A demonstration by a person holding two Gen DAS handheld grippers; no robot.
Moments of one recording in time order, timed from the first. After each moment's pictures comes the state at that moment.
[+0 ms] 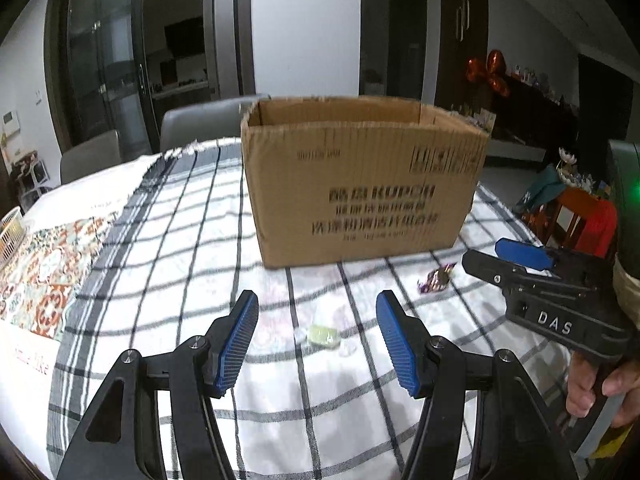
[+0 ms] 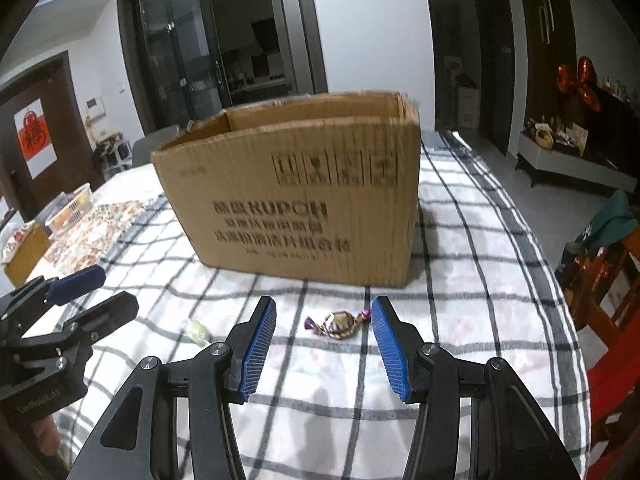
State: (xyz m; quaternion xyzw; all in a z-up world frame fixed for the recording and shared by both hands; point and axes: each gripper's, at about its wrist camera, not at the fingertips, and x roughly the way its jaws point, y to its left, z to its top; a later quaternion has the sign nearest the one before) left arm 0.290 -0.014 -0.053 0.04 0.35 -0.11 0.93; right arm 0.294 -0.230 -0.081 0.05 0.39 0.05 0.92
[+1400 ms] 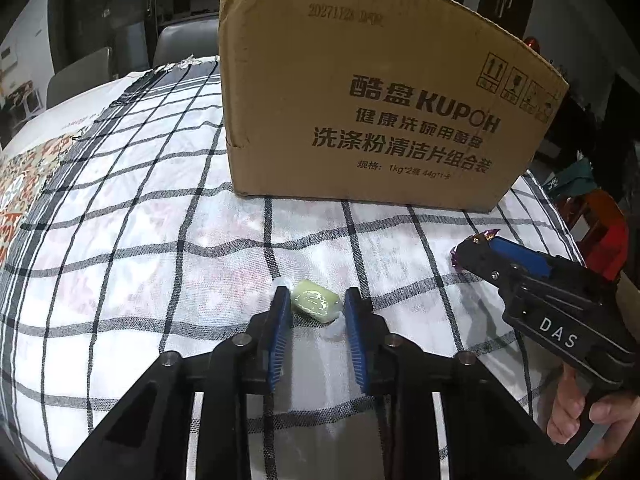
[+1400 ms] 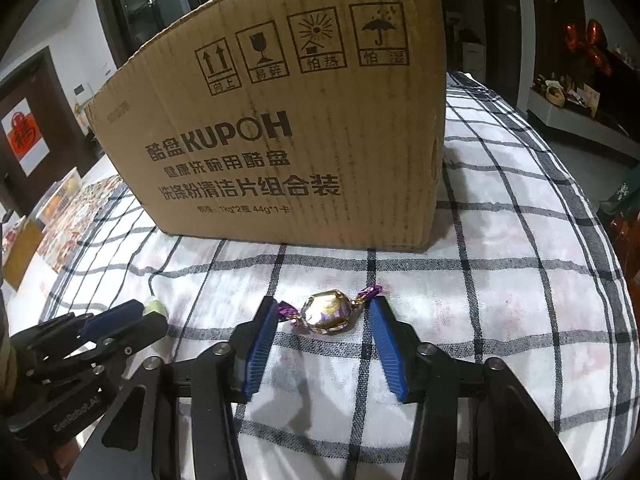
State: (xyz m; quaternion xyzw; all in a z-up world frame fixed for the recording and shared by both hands) left arm 0.339 -0.028 -0.123 -0.02 0.45 -0.09 0.89; right arm 0.334 -0.231 -0.138 0.07 0.45 0.07 0.89
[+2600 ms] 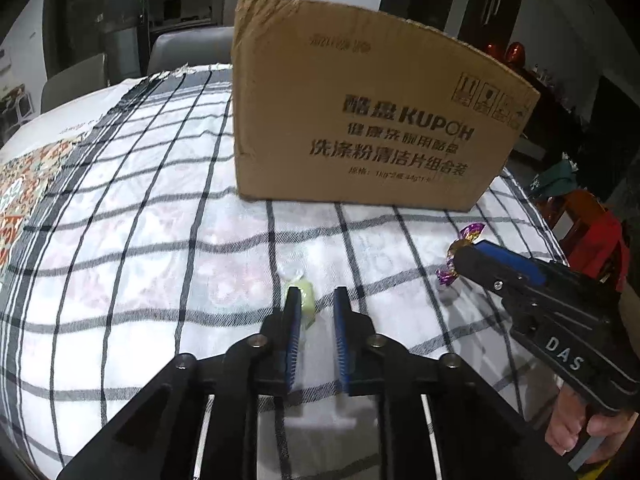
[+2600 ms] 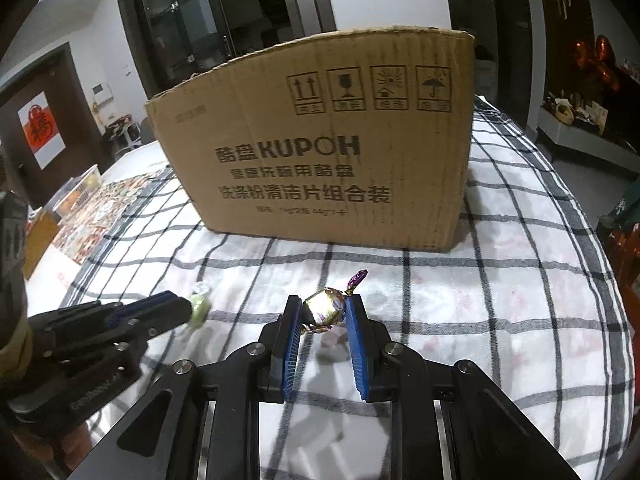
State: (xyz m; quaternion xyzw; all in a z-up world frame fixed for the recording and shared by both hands) left arm 0.320 -0.015 -0.111 -0.02 0.44 -0.12 0.89; right arm 0.304 -0.209 -0.114 0.06 0.42 0.09 0.90
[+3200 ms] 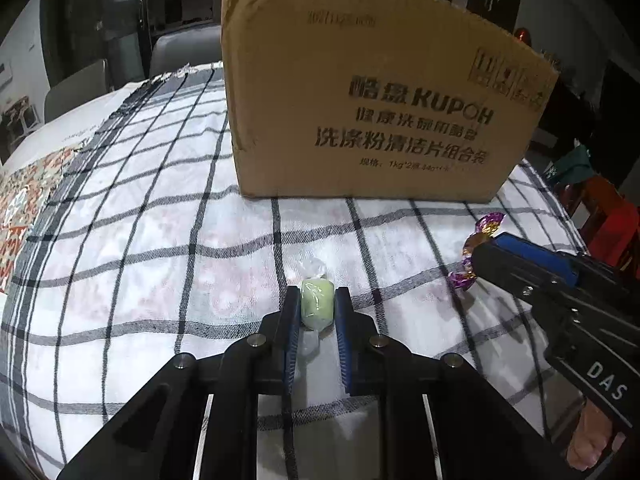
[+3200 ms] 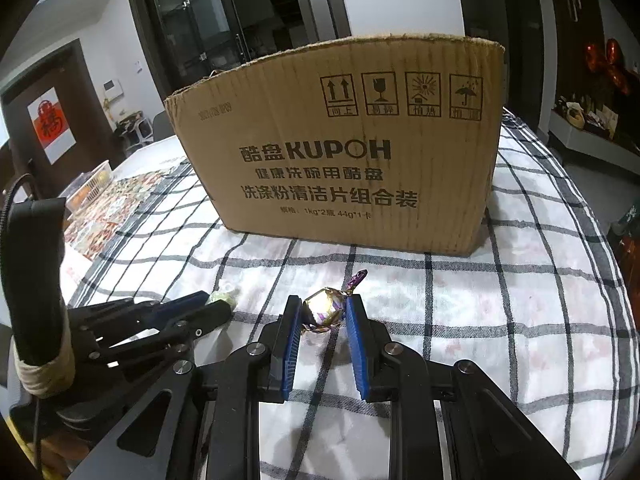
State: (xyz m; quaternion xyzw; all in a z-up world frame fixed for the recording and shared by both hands) left arm 0.331 -0.022 -0.118 0.01 0.44 -0.10 0.89; right arm 0.304 -0.201 -0.108 0.06 0.42 0.11 0.90
